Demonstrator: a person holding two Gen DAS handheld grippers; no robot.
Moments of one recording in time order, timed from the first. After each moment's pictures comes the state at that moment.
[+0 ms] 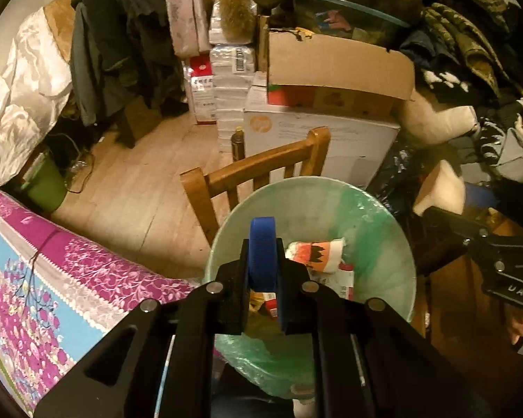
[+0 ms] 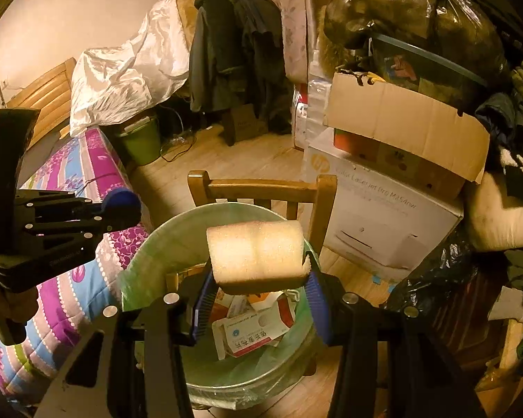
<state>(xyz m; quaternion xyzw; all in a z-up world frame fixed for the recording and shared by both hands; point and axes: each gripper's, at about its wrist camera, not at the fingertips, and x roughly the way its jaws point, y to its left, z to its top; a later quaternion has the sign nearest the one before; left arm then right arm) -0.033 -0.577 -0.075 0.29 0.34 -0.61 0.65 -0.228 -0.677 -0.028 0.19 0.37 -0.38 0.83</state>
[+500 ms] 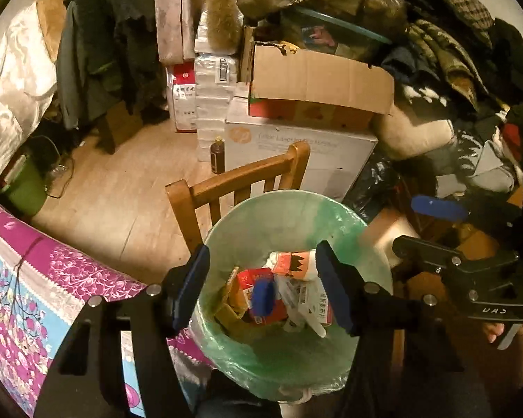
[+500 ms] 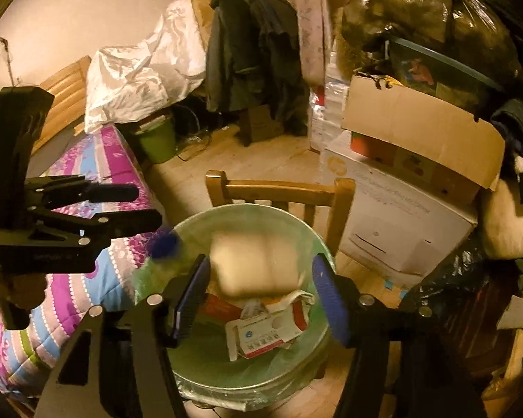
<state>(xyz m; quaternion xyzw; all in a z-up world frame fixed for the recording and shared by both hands) -0.022 -0.575 -0.066 0.26 0.35 -0.65 0.63 -0.220 -0.670 -0.026 0.18 0.37 -0.35 0.84</state>
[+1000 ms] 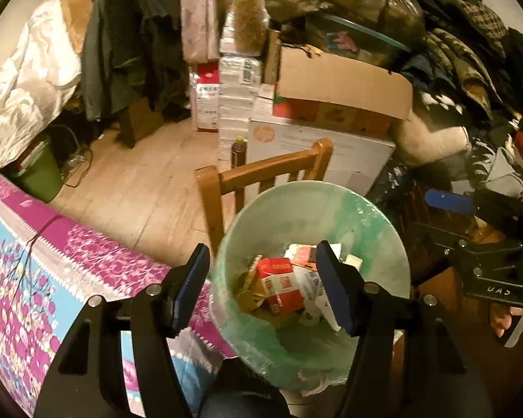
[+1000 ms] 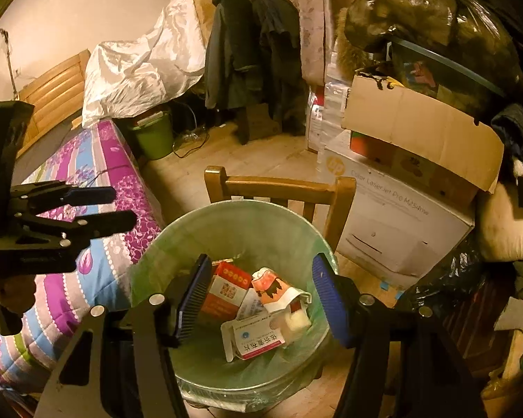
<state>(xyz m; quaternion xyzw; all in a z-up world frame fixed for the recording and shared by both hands) -0.005 -0.542 -0.072 0.24 0.34 -0.62 0.67 -0.209 -0.662 -0.037 0.17 0.38 -0.36 0.84</state>
